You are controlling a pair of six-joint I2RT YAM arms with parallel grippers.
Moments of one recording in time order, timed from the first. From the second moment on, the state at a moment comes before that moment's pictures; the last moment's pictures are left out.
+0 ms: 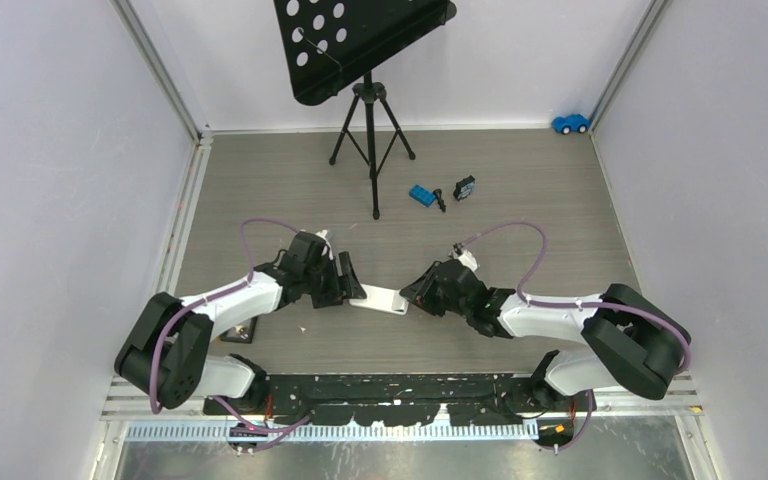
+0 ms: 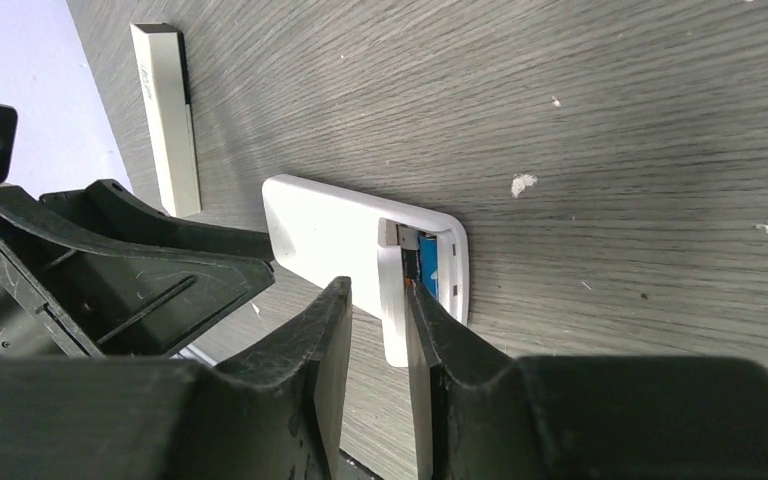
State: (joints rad) left arm -0.51 1.34 0.57 -0.16 0.25 -0.73; right arm 0.87 1.36 0.44 0.28 0.12 1.31
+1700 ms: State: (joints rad) left arm -0.51 1.45 0.63 -0.12 0.27 -0.73; right arm 0.86 1.43 0.55 0.05 0.12 1.25
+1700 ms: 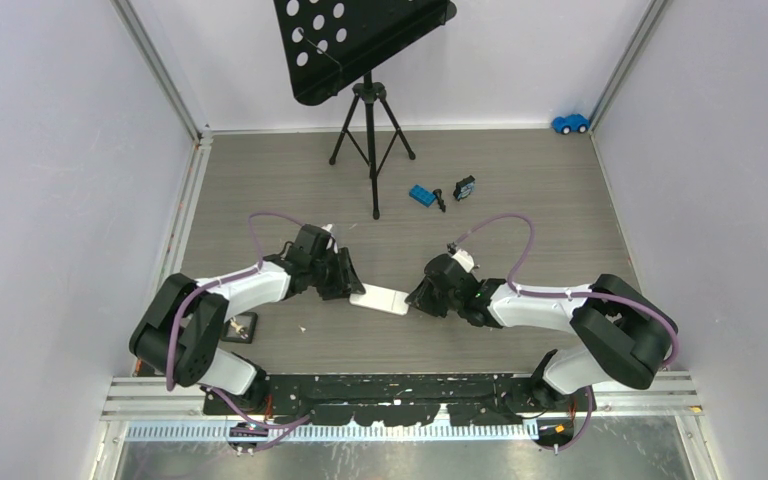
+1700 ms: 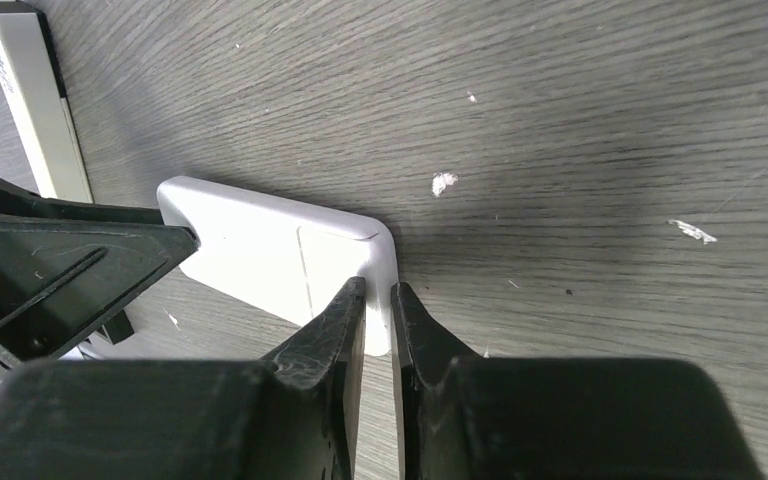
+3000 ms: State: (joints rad) left arm -0.51 1.58 0.80 -0.16 0.12 -0.69; right arm 0.89 1.51 0.68 -0.01 0.06 1.11
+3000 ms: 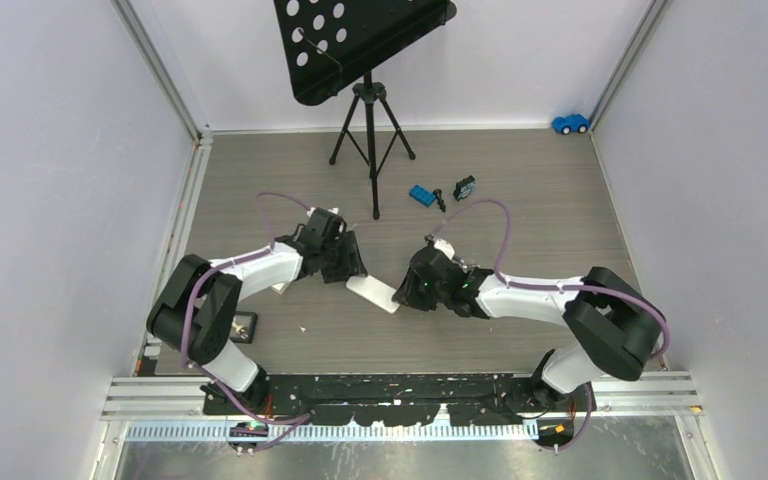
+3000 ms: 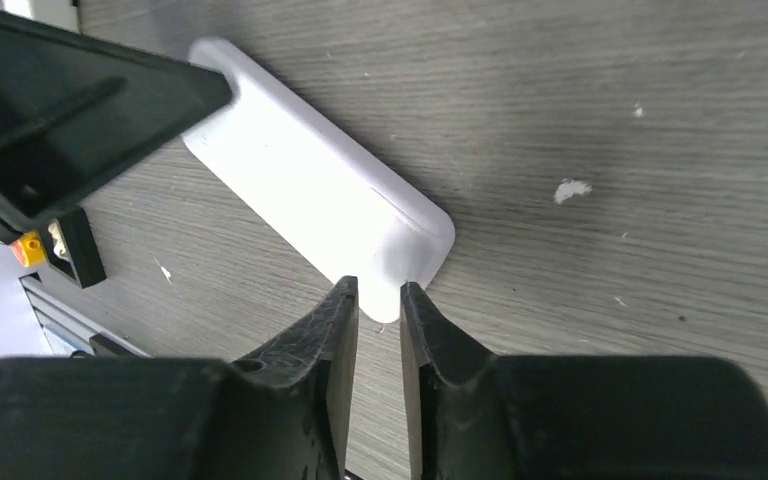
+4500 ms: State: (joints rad) left arm -0.34 1.34 0.79 -0.54 -0.32 -0.58; right arm 1.00 1.85 1.13 -0.25 0.24 0.23
